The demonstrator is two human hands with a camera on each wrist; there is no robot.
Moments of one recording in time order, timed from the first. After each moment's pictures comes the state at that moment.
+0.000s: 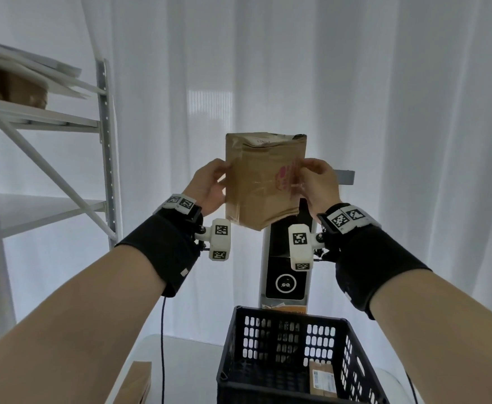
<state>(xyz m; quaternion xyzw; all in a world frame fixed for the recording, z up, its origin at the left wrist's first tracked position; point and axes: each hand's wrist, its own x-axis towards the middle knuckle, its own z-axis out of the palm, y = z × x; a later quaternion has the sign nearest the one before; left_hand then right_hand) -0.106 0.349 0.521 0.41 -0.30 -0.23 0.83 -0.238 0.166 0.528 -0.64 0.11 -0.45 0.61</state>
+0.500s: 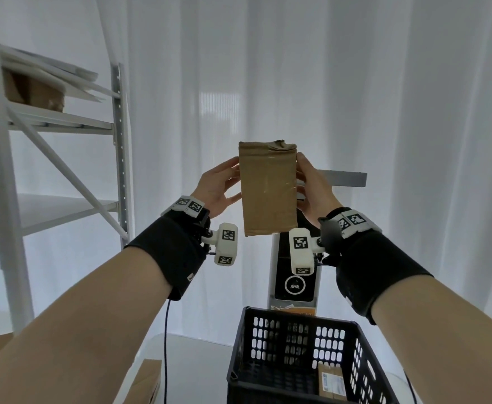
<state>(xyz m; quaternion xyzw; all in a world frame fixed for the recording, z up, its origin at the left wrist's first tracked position) -0.096 0.362 0.516 0.46 -0.34 -0.18 0.80 -0.228 0.196 0.529 -0.64 0.04 -0.32 0.70</state>
